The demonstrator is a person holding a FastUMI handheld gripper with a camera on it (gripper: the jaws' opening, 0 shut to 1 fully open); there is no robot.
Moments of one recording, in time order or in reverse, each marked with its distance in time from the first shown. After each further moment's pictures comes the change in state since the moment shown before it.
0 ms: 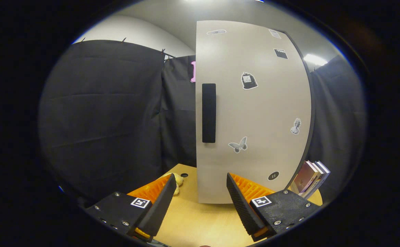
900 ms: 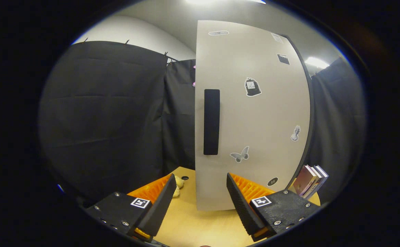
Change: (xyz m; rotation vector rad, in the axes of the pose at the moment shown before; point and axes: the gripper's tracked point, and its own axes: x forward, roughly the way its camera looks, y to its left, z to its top) arm -0.003 0.009 0.010 -0.017 -0.001 0.016
